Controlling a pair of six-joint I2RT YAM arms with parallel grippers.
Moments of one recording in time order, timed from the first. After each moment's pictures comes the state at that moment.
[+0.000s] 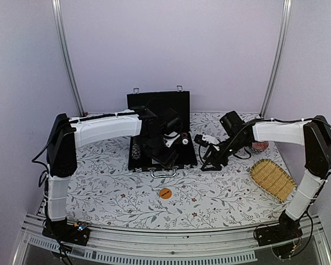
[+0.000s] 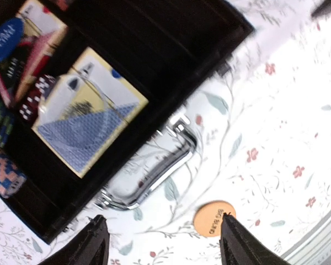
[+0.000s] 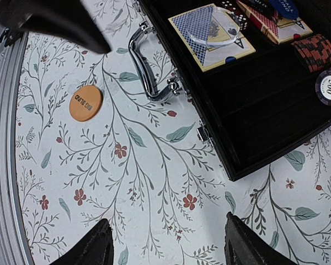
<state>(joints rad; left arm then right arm) -0.89 2.13 1.87 -1.01 -0.06 -0.21 0.53 1.74 1.15 -0.53 -0.58 -0.59</state>
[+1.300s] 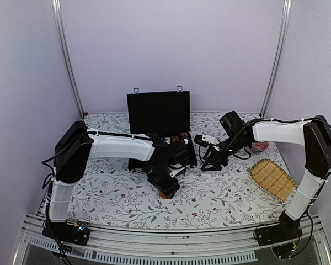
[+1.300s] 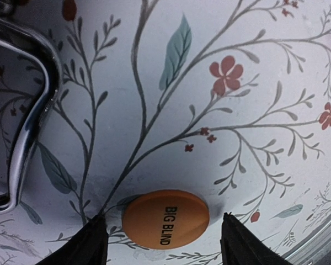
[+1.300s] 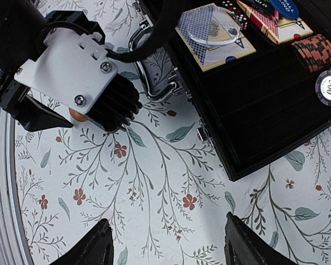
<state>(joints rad) -1.03 2.18 1.64 -0.94 0.07 -0.22 0.53 1.74 1.15 -0.53 -0.58 -0.60</state>
